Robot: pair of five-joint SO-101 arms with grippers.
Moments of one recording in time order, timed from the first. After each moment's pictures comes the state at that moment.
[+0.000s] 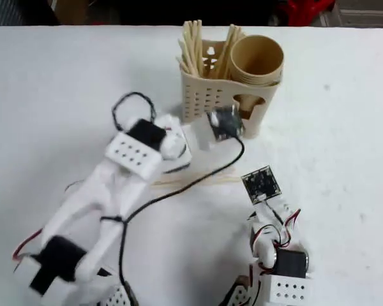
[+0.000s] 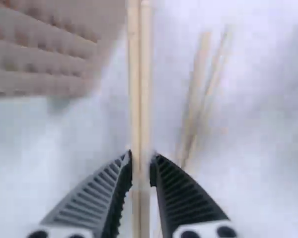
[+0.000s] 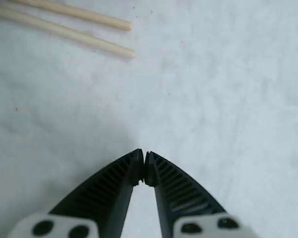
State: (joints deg) left arm 24.0 -7.5 20.1 66.9 -41.9; right arm 2.5 -102.9 96.4 70.2 30.2
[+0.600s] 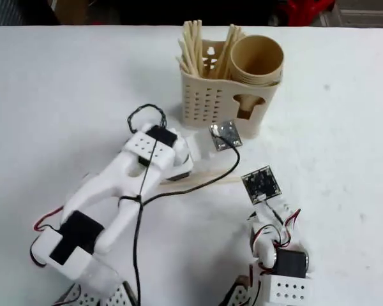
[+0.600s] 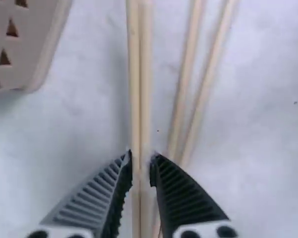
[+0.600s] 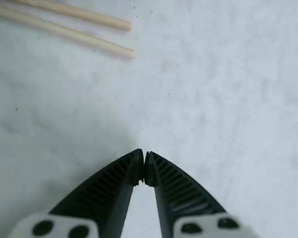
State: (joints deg) left arm 23.3 4.5 23.2 58.7 -42.4; right arm 2.5 -102.9 96.4 70.2 30.2
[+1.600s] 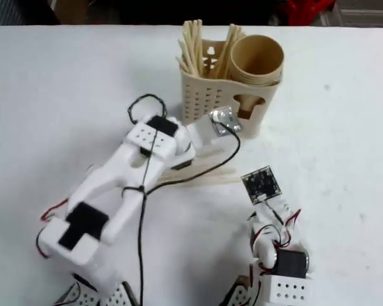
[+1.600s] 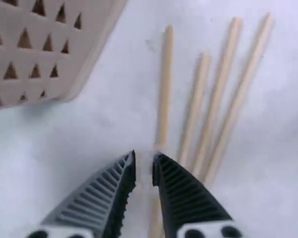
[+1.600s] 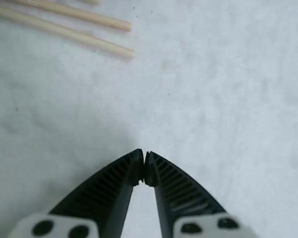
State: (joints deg) left arm 21.9 9.4 15.9 58.5 -40.7; right arm 2.5 -102.9 96.4 70.2 30.2
